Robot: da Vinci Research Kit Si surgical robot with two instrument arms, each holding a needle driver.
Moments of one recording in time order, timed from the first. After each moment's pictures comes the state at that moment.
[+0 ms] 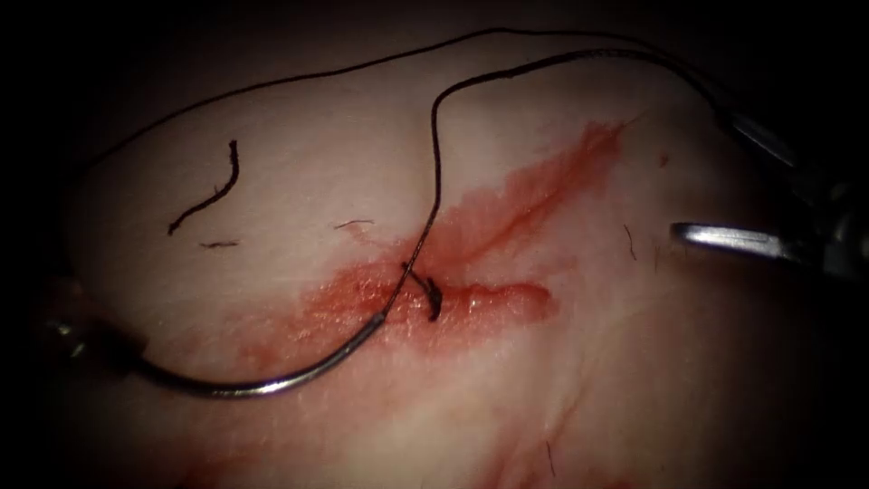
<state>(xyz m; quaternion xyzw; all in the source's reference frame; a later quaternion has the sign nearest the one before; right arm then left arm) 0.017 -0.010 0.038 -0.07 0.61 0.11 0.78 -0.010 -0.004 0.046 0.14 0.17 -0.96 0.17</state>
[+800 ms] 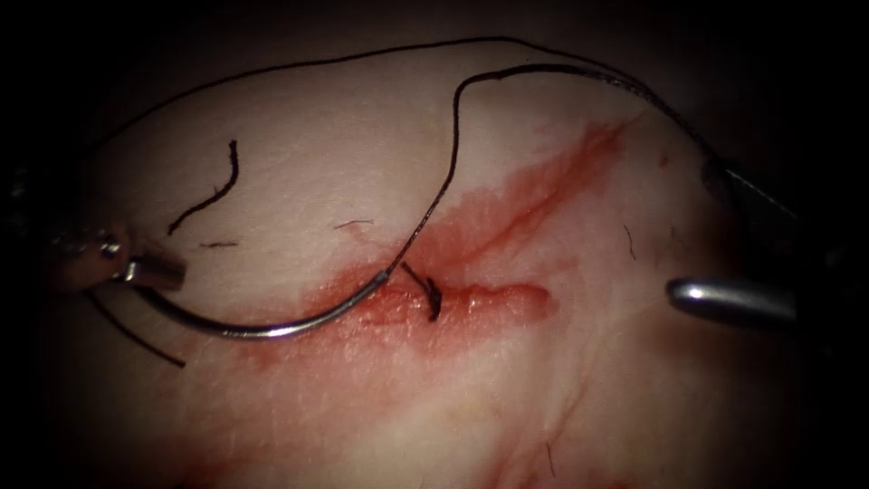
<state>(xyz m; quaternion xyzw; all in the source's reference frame) 0.020 -0.013 0.034 0.08 0.64 0.30 0.70 -0.011 -0.003 0.049 0.11 0.15 -0.98 0.03</state>
